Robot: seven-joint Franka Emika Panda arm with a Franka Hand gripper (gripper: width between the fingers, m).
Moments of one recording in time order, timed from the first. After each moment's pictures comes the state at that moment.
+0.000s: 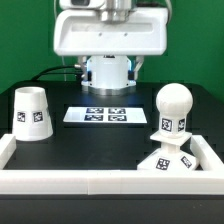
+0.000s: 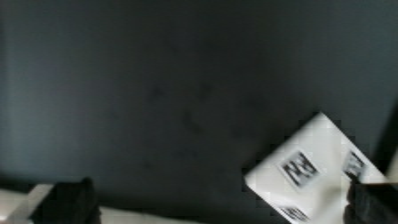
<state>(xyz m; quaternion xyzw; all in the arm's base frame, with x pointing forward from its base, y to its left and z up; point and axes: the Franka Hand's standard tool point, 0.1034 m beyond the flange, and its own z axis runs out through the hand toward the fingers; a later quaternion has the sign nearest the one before) 0.506 -0.028 0.128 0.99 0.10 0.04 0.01</state>
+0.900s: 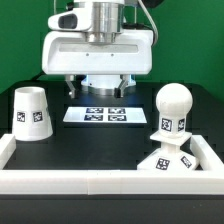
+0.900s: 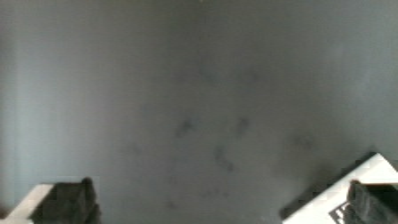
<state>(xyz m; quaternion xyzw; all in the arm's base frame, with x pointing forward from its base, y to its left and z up) 0.487 -0.057 0.104 0.99 0.10 0.02 0.02</state>
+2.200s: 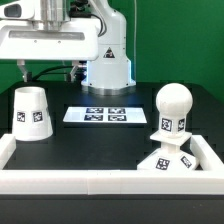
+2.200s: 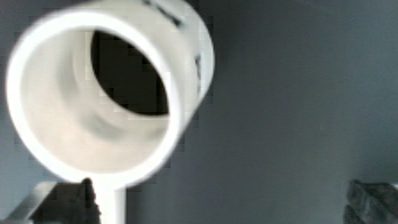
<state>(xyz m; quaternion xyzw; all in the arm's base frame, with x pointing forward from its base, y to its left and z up) 0.427 -0.145 0.116 1.00 0.05 0.00 0.01</state>
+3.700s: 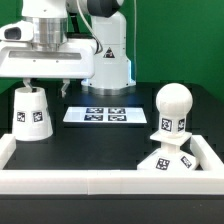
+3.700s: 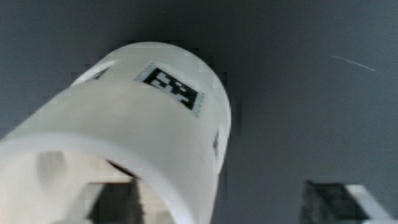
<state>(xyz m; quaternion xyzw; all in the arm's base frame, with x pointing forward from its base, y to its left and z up) 0.412 -0.151 0.079 1.00 0.06 -0.02 0.02</state>
